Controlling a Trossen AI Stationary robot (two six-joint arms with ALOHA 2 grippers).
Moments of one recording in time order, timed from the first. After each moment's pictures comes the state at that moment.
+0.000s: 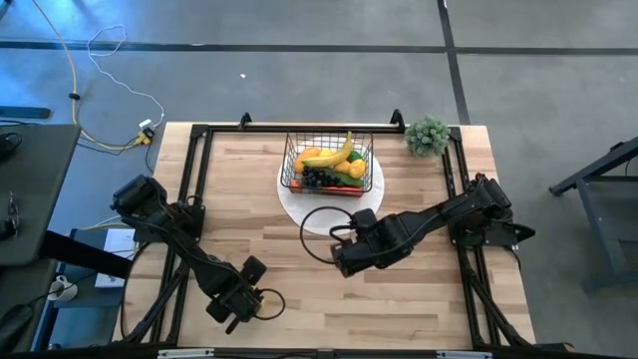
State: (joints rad) left arm -0.65 1.73 1.01 -0.77 -0.03 -0.12; right arm 0.42 1.89 1.90 -1.41 0.27 1.64
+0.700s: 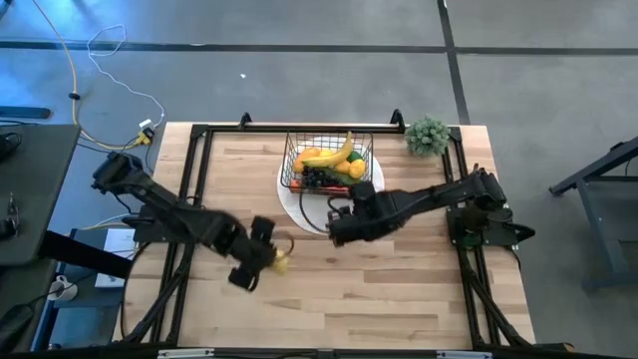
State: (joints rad) left arm -0.37 1.43 1.01 -0.79 -0.17 -0.08; right arm 0.27 1.89 1.90 -1.49 0.48 1.59
